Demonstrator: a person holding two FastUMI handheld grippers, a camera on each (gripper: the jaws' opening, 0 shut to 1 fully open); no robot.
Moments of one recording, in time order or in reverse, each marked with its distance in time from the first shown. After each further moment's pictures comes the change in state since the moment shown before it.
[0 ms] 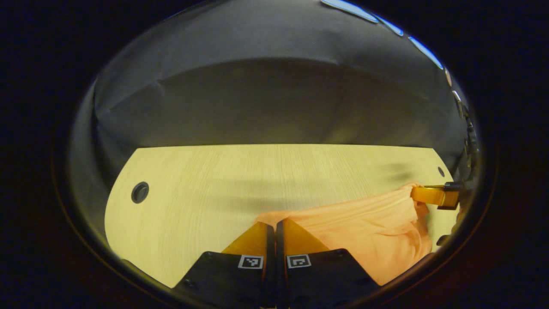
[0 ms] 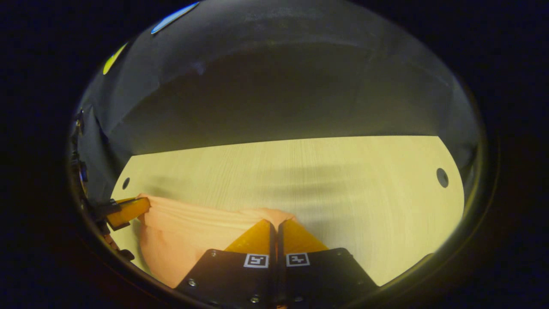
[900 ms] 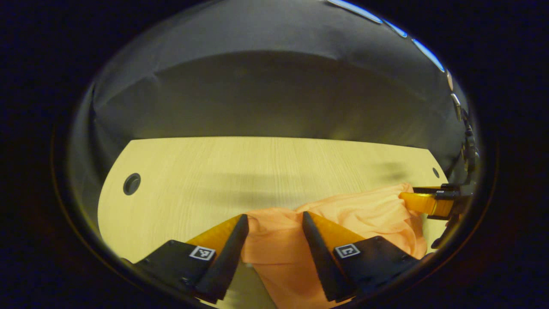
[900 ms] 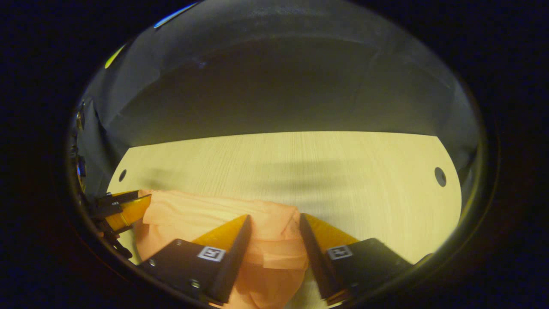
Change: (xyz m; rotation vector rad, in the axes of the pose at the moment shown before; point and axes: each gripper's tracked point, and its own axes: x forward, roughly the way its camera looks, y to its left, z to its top) left arm -0.007 -0.015 0.000 -0.021 0.007 -0.022; right arm -0.009 -0.008 -0.007 -0.037 0.033 -0.015
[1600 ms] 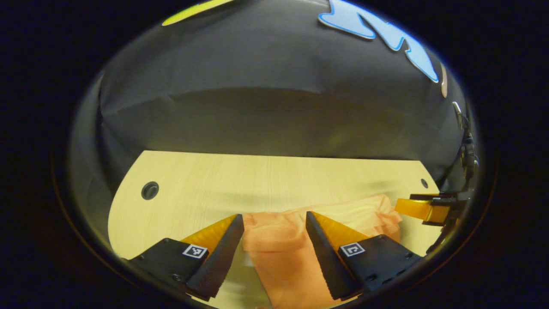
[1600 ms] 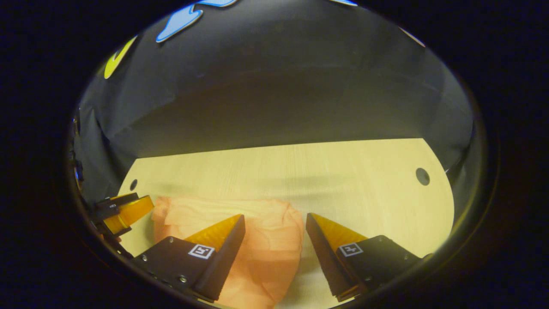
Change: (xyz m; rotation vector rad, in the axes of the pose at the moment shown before) left arm -0.067 -0.013 0.033 -0.001 -0.060 0.004; right arm -0.071 0.004 0.019 0.040 -0.047 0.007
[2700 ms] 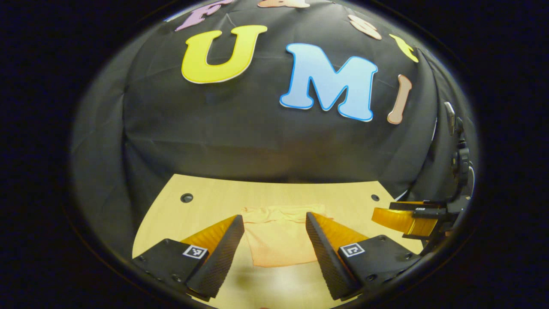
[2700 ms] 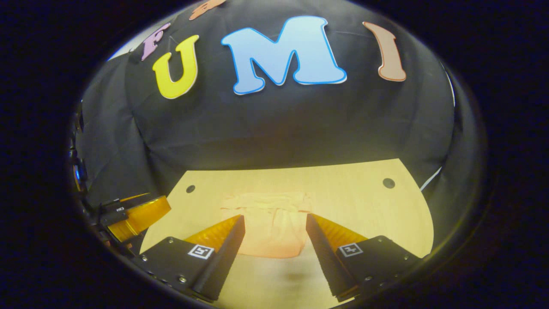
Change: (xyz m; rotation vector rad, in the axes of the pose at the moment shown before) left arm -0.300 -0.076 0.020 0.007 -0.247 -0.037; right arm -0.249 0.057 -0.018 -0.037 -0.217 0.098
